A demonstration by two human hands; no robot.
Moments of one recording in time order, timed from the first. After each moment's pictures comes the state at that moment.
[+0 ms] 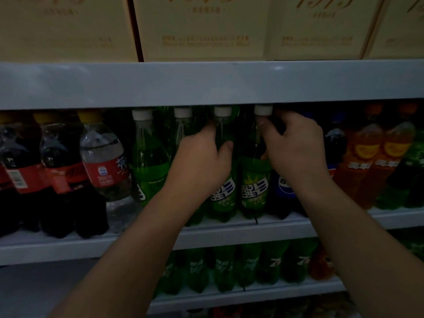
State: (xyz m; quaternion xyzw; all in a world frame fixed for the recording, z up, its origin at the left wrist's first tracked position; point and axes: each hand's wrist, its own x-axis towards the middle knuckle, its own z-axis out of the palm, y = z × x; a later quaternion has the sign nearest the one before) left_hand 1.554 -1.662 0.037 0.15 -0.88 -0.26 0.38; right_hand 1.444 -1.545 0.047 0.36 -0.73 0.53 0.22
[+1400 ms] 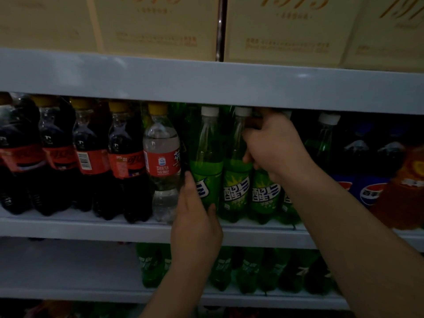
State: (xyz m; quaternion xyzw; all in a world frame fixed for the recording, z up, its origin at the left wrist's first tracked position) left_hand 1.630 -1.684 -0.084 0.30 -0.80 -0.26 0.46; right_hand 1.507 -1.636 0.063 0.39 -0.72 0.57 -0.01
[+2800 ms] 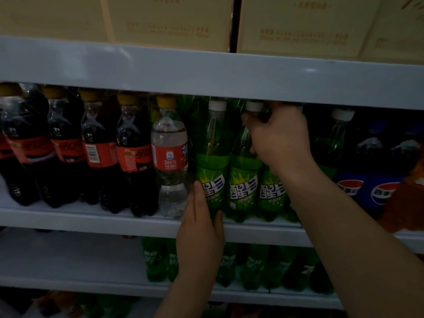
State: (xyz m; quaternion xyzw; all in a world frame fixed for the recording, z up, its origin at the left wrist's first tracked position) left_hand 1.631 -1.684 -0.113 0.33 -0.80 -0.18 0.47; right_hand 1.510 -1.647 0.058 0.39 -0.71 0.57 0.10
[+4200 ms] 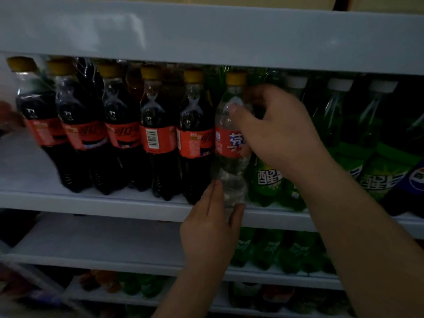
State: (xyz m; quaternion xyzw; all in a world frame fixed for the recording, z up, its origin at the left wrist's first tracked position) left_hand 1.705 -1.751 -0.119 0.30 -0.82 -0.10 0.47; right_hand 1.603 -1.711 0.048 0.47 -0.74 0.47 0.07
